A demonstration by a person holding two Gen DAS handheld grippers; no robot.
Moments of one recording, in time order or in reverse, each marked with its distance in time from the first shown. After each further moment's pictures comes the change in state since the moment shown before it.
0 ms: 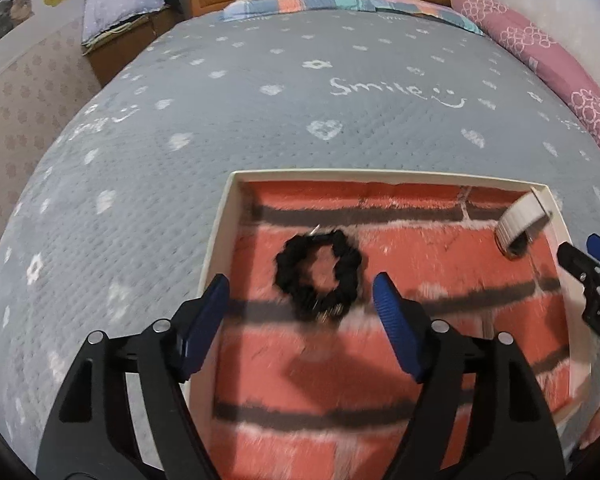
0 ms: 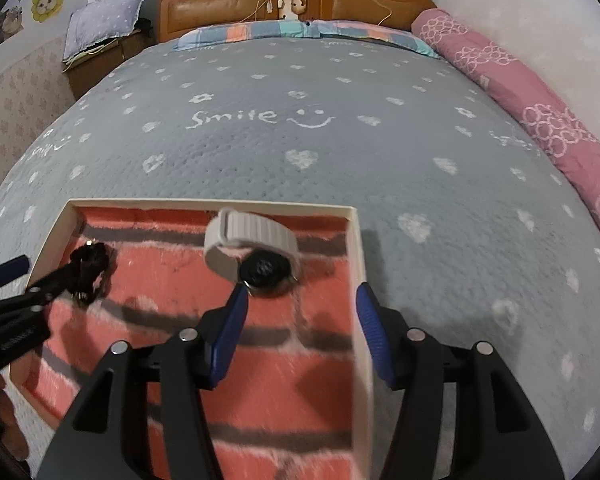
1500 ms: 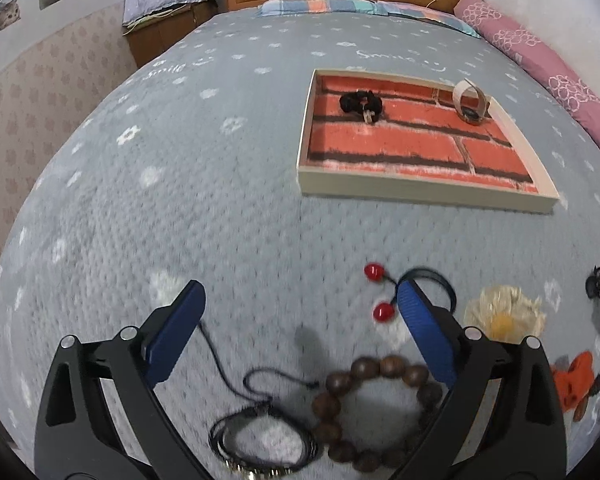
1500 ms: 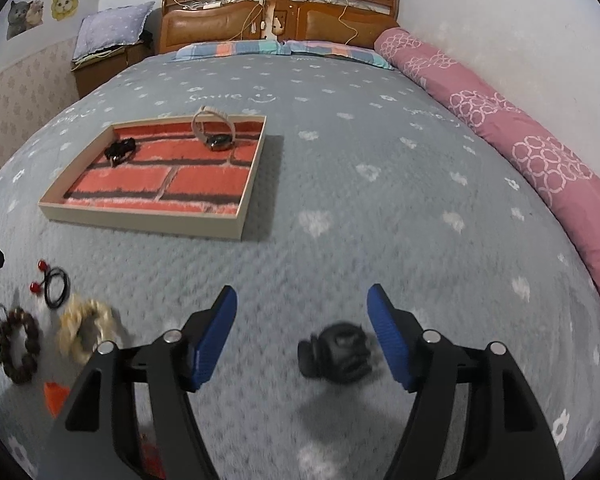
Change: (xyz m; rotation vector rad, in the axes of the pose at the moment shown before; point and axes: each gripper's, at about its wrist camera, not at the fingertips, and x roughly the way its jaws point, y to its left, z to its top) left arm -0.138 0.058 -0.206 -0.053 -0.017 0.012; right arm -0.158 -0.084 -0.194 -0.018 -0.092 -0.059
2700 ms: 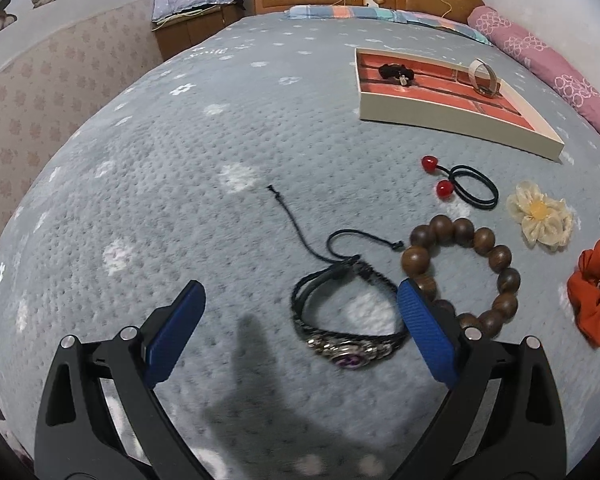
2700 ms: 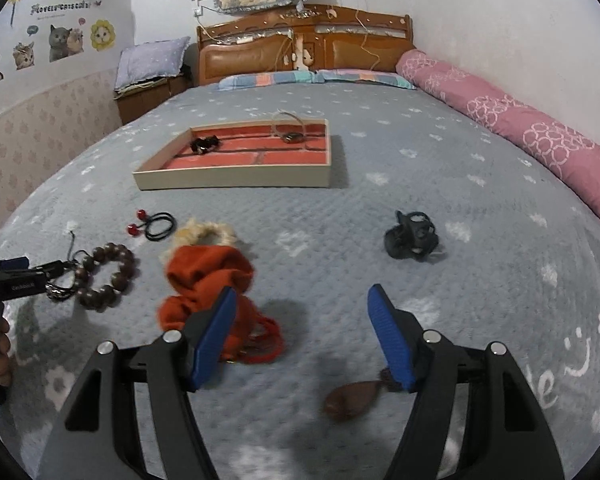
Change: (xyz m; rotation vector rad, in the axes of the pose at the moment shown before) left arm -0.024 0.057 -0.104 -0.042 -0.059 0.049; right arm -0.085 0.055 -0.109 0.038 -0.137 0.144
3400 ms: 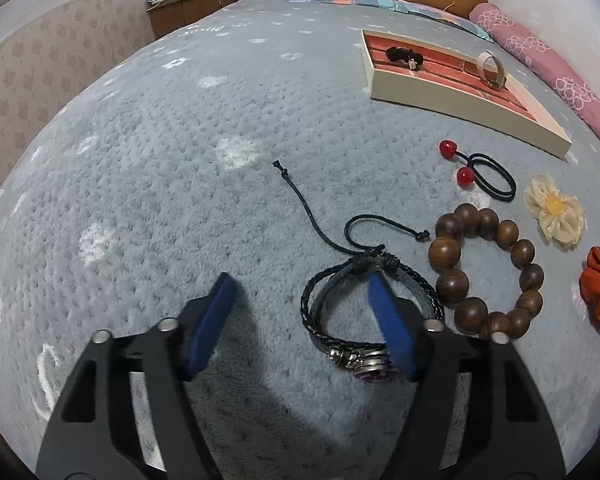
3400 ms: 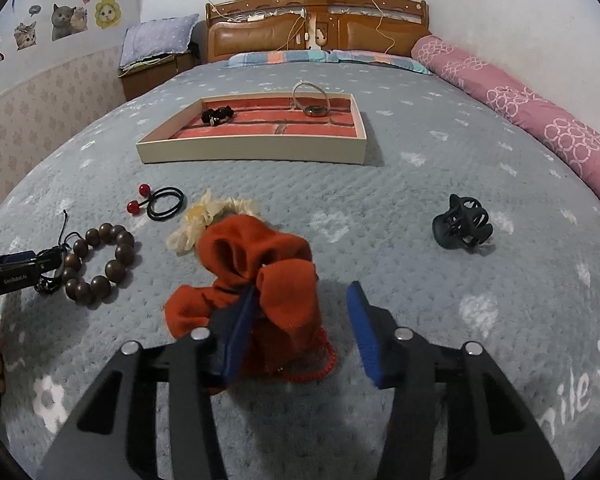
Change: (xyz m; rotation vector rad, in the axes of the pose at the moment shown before) left arm 0.028 0.010 0.000 -0.024 0.053 -0.049; right arm 0.042 0.029 -0.005 -0.032 0.070 0.004
